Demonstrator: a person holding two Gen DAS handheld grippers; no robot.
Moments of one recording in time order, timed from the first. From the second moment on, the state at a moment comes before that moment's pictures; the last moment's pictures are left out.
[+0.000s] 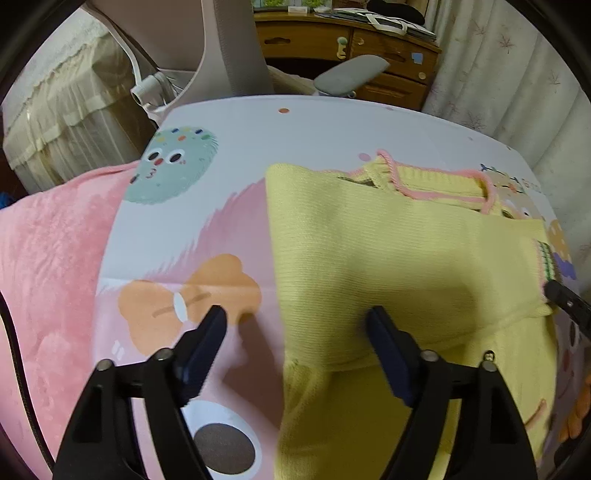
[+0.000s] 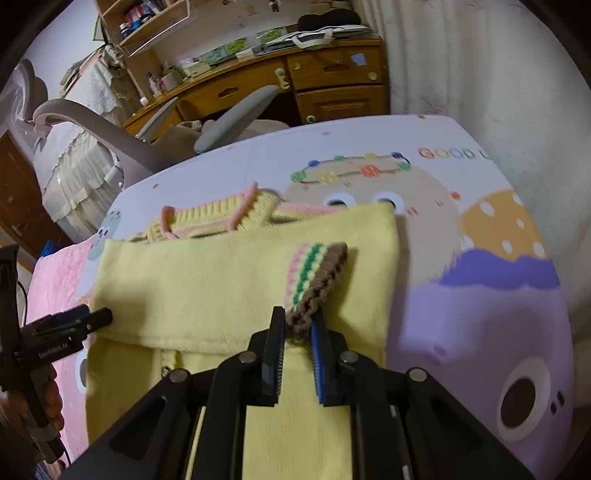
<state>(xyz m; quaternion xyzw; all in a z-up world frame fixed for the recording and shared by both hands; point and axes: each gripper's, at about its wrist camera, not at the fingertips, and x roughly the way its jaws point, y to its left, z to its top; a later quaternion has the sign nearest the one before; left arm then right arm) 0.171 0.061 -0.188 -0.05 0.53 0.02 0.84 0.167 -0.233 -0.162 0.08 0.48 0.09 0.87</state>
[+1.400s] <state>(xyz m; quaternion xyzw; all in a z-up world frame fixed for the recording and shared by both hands) 0.222 0.044 -0.197 -0.04 0.49 0.01 0.87 0.197 -0.216 -0.171 0.01 0.46 0.08 0.88</state>
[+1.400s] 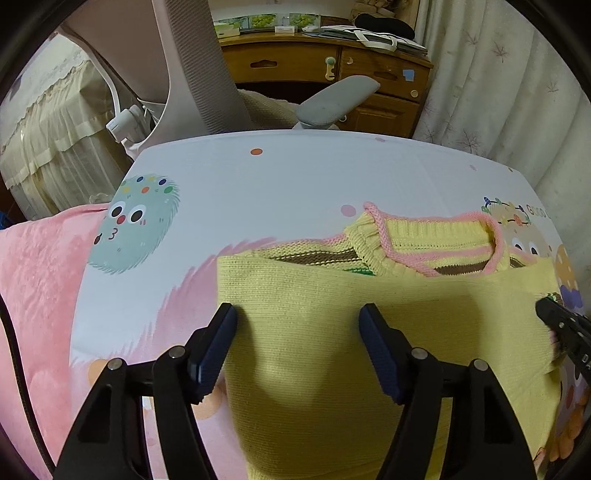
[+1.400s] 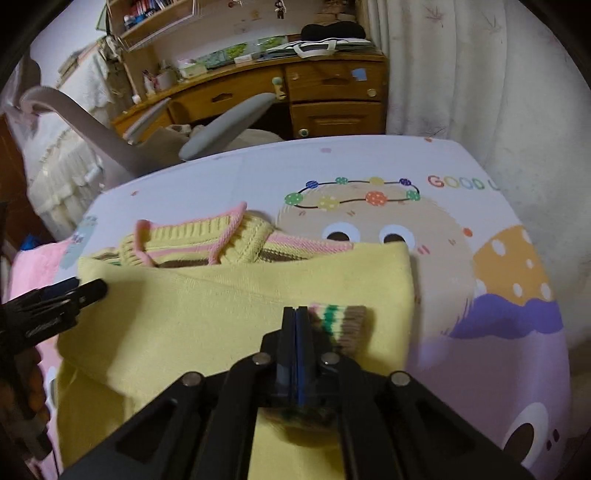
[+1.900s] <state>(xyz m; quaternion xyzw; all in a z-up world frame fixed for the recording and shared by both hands) 0.208 0.038 -0.181 -0.04 0.52 0.03 0.85 0.185 -0.216 -0.148 0.04 0.47 0.08 0.88</state>
